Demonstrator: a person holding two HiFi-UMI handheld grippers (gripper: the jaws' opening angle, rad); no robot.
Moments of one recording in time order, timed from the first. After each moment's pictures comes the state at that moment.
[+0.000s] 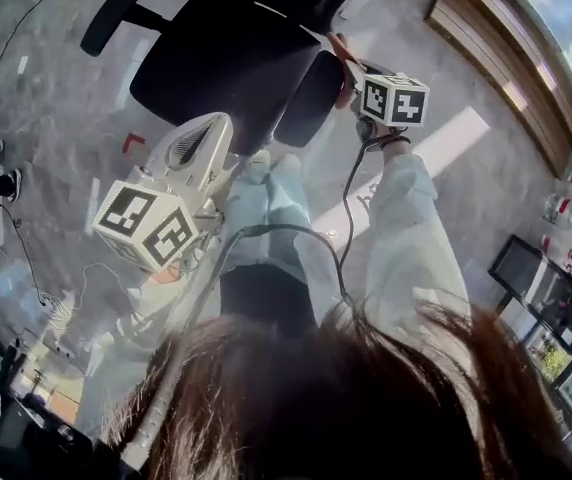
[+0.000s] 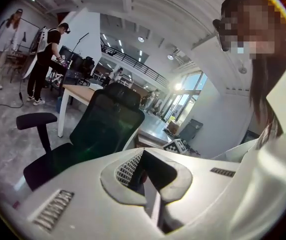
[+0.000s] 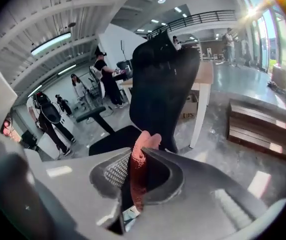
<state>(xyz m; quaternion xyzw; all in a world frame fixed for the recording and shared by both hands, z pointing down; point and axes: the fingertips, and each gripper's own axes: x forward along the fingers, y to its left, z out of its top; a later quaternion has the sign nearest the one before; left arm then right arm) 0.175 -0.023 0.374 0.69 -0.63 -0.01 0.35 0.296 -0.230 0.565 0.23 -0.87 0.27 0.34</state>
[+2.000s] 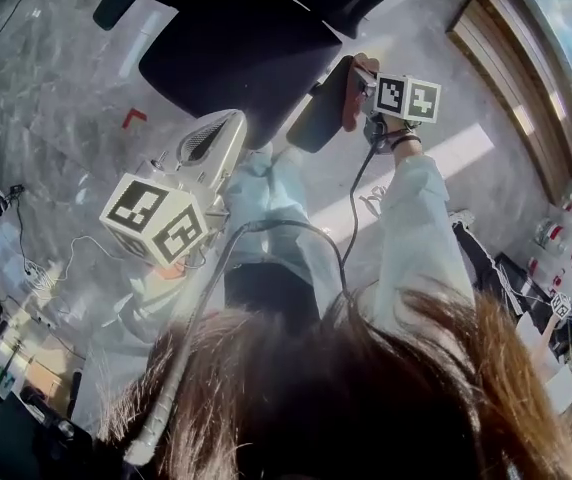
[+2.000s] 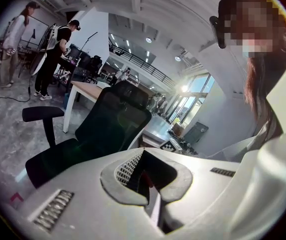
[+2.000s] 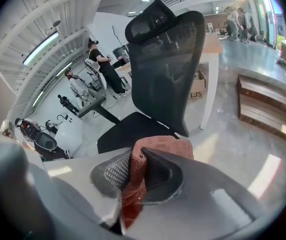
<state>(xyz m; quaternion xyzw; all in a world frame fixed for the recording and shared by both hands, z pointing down) 0.165 -0.016 0.379 0.67 -0.65 -0.03 0.36 0.275 -0.216 0.595 0.18 -0.83 0.36 0.39</state>
